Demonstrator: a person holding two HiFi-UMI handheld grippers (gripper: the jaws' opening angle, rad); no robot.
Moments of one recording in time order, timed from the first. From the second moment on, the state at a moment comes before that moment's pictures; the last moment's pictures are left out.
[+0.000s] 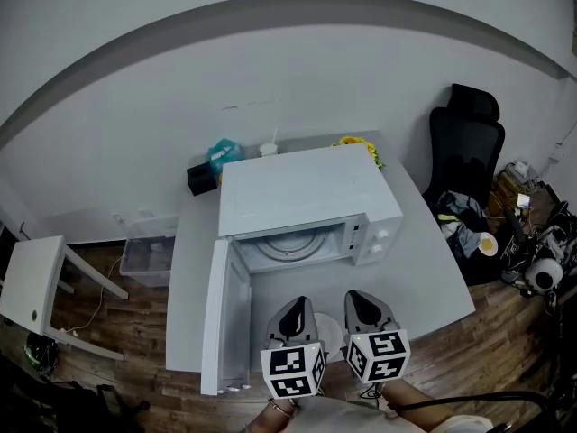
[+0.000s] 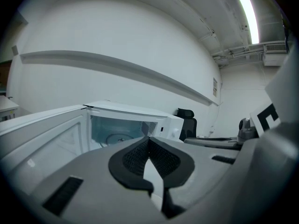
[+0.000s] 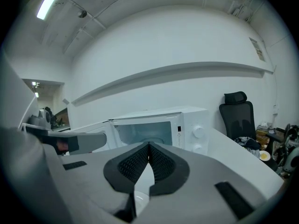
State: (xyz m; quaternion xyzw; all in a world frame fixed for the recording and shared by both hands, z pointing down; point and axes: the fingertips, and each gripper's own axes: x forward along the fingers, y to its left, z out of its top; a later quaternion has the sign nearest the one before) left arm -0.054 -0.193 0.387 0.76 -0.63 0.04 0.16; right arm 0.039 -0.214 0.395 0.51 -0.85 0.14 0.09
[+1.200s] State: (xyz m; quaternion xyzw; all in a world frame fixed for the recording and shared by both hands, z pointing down) left arm -0.073 -0.181 0.428 0.68 -0.69 0.06 0.24; right arm 0.016 -0.227 0.431 0.41 -0.88 0.19 0.12
